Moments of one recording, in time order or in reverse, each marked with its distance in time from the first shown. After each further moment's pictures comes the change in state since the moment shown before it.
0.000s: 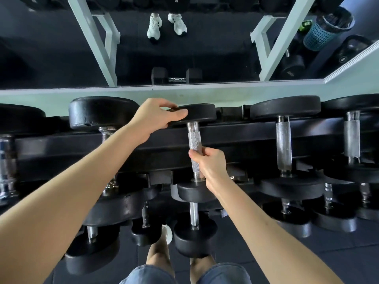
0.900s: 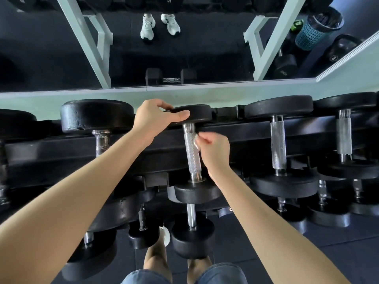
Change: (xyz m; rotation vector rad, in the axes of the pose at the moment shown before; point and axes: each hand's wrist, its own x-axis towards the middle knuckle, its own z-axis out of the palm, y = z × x) left_hand -0.004 0.009 0.015 -0.015 0.148 -0.058; right_hand 0.018 -0.022 -0.009 -0.221 0.170 -0.338
